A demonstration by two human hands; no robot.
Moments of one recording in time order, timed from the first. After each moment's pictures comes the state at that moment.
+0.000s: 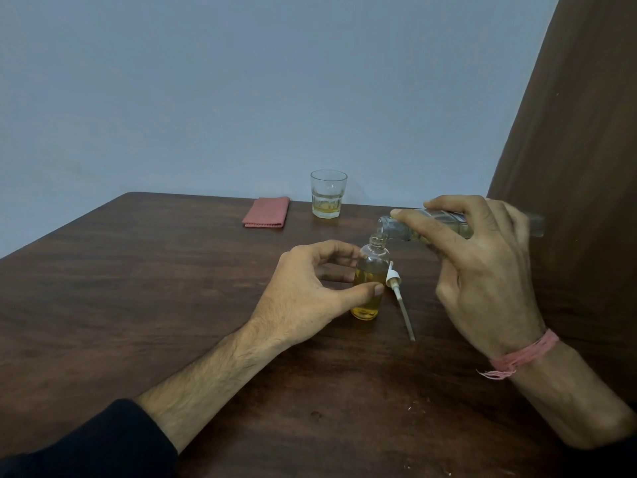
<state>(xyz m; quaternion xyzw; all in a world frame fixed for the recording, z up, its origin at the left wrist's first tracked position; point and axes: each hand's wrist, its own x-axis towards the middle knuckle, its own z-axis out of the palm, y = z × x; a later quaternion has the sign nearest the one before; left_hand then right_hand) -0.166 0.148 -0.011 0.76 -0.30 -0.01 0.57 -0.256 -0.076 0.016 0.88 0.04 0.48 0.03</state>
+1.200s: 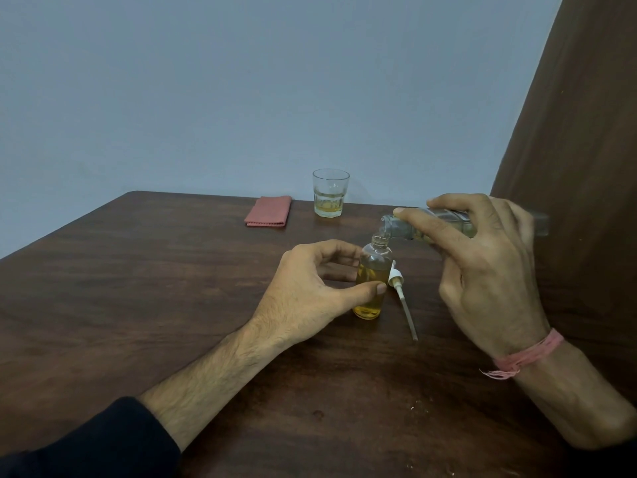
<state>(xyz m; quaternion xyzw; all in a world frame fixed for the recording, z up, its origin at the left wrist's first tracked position) -0.168 0.148 -0.010 0.76 -0.30 -0.01 0.57 -0.257 -0.076 0.015 0.88 0.04 0.48 0.02</state>
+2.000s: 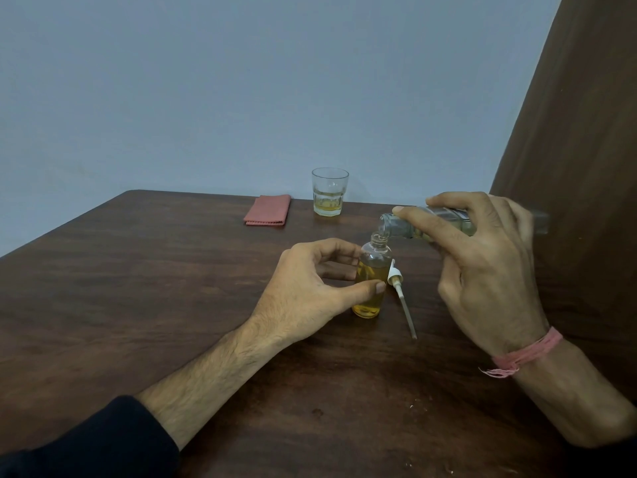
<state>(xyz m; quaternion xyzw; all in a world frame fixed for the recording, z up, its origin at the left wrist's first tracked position) -0.168 0.149 -0.009 0.76 -0.30 -0.01 0.57 -0.258 -0.076 0.016 0.88 0.04 0.48 0.02</state>
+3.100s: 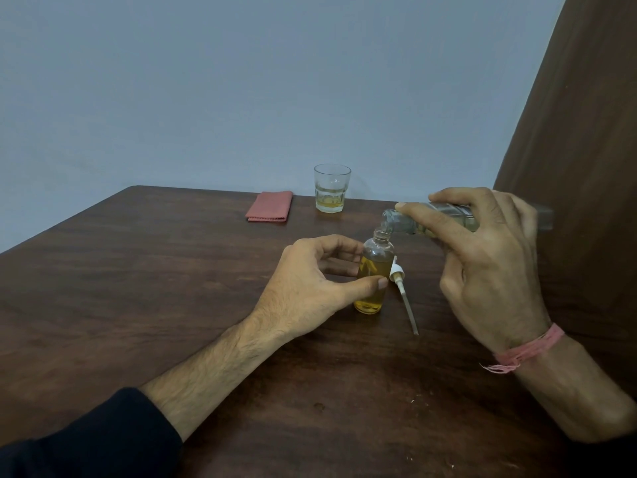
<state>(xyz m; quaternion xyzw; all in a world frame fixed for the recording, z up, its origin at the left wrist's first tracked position) -0.168 0.148 -0.009 0.76 -0.30 0.00 0.57 -0.257 -0.076 0.016 0.87 0.04 0.48 0.03</state>
